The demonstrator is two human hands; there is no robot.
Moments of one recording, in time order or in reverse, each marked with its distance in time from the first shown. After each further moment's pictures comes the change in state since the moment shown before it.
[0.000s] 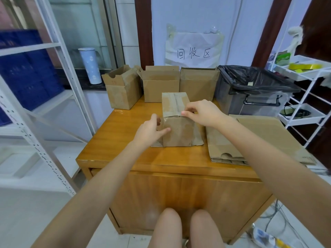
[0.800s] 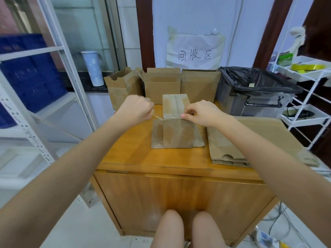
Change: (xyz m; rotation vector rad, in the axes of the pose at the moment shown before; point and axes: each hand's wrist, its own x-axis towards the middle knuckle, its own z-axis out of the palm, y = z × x) left_hand 0.026 0.007 -0.085 0.861 0.151 0.609; right_hand 0.002 -0.001 -0.006 -0.075 -0.069 -0.020
